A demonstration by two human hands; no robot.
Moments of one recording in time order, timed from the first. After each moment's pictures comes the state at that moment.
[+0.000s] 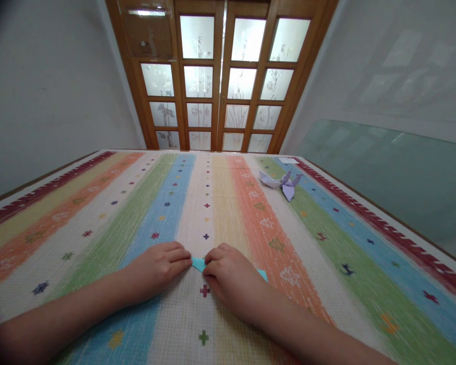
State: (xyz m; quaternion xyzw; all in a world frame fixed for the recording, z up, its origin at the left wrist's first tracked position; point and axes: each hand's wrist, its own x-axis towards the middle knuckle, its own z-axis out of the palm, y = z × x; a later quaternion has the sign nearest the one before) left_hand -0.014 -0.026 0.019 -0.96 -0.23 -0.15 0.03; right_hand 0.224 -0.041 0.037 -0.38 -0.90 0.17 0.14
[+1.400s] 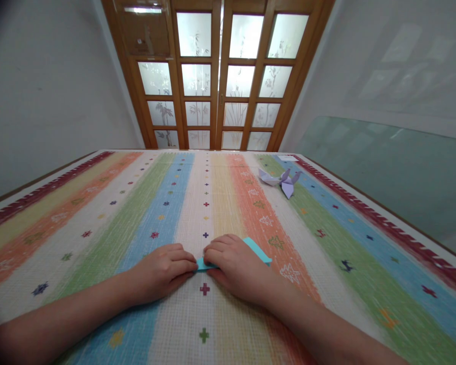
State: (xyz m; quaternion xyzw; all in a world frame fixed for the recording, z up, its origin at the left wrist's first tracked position) left_hand -0.005 -0.028 0.014 -0.95 -0.24 -0.20 -0.08; right_hand 0.236 -0.023 0.043 -0.32 -0.93 0.13 0.13
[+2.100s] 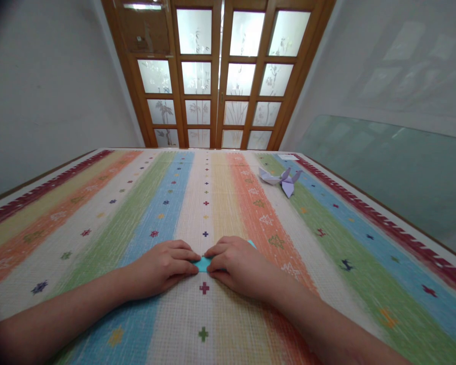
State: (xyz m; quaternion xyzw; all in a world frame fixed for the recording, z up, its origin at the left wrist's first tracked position) left_hand -0.009 -0.021 0.021 -0.96 -0.22 -0.17 -0.11; right_hand 0.243 -0.021 0.051 -0.29 -0.94 0.16 0.10
